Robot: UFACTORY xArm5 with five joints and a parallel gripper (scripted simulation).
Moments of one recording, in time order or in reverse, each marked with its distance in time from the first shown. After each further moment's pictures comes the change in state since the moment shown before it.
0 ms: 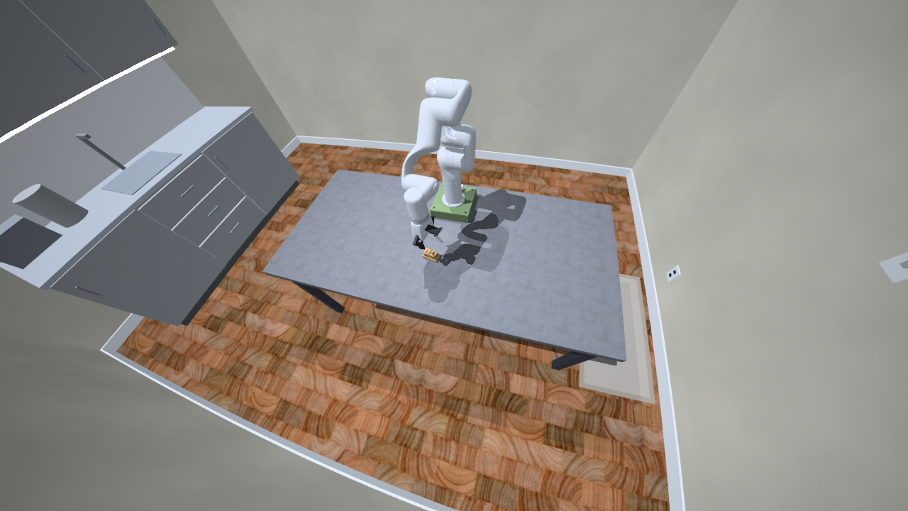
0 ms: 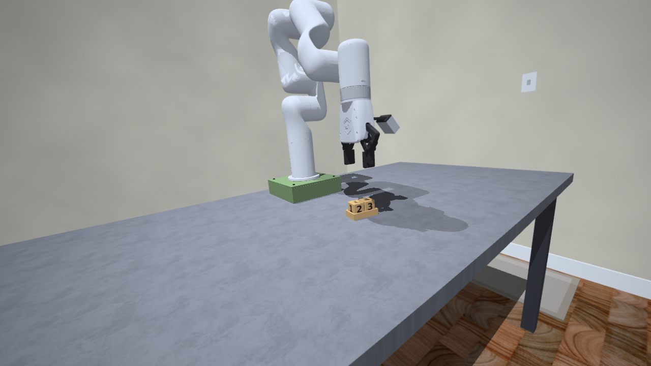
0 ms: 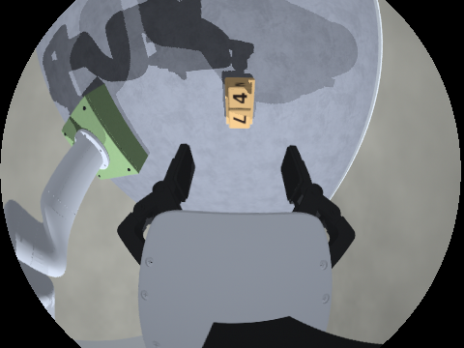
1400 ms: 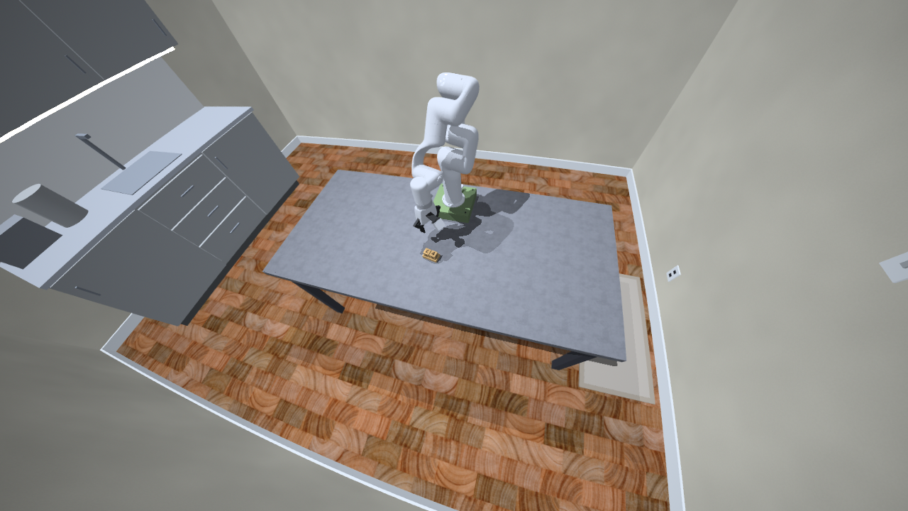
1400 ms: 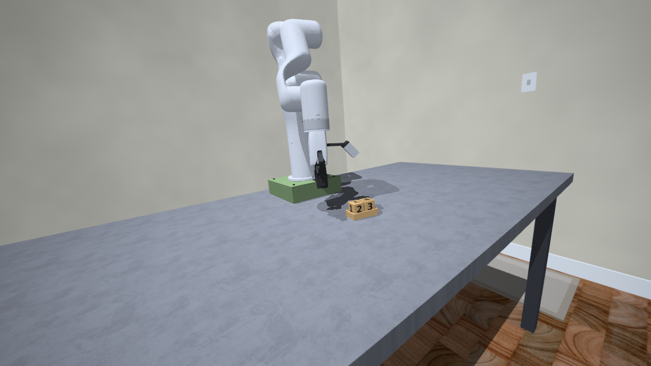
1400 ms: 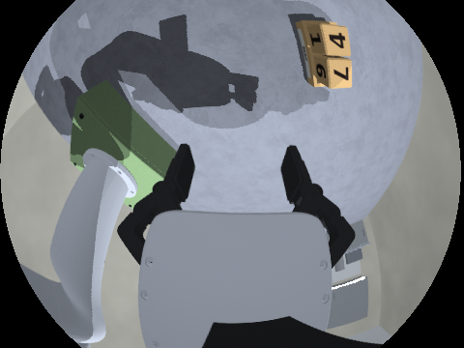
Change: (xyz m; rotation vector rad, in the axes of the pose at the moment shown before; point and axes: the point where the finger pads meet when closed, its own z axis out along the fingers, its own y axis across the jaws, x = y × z) arm -0.062 -0.118 0.062 0.002 0.001 0.333
